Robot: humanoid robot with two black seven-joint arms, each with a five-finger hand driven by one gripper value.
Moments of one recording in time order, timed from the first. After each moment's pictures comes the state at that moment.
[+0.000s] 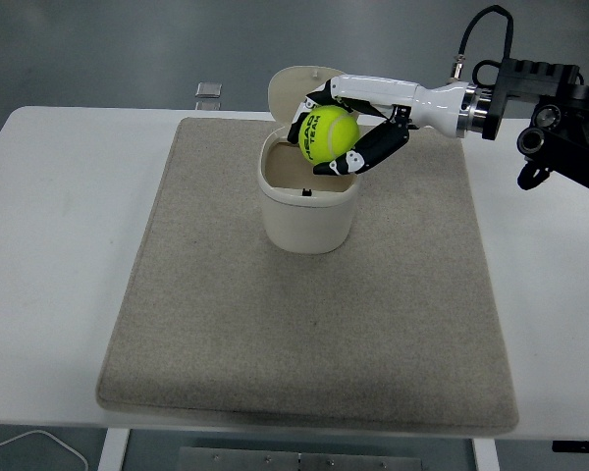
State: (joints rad) left arm 0.07 0.00 -0.04 -0.11 0.00 -0.12 -0.04; right arm 1.34 -0.38 0.08 0.98 -0.95 0.29 0.52
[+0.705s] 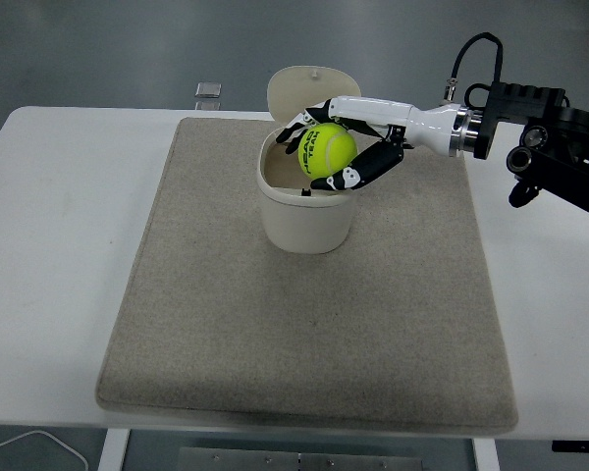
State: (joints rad) left arm 0.07 0.00 -0.04 -0.11 0.00 -0.12 -0.04; right arm 1.29 -0.35 0.08 0.94 -0.95 0.29 0.52
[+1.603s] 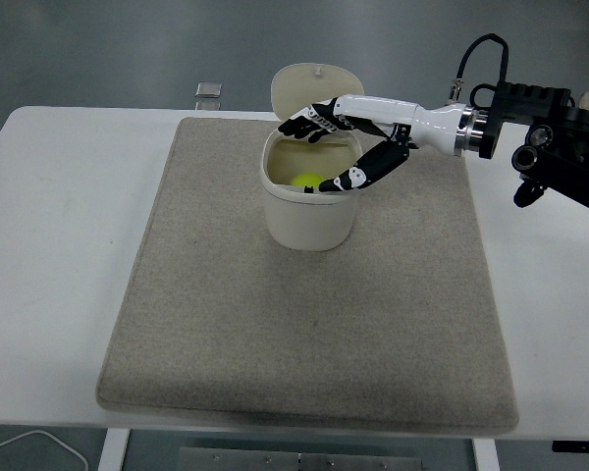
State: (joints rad) left arm 0.07 0.00 -0.04 -0.11 0.00 -0.12 -0.04; right arm 1.29 -0.37 0.08 0.94 -0.93 0.36 0.52
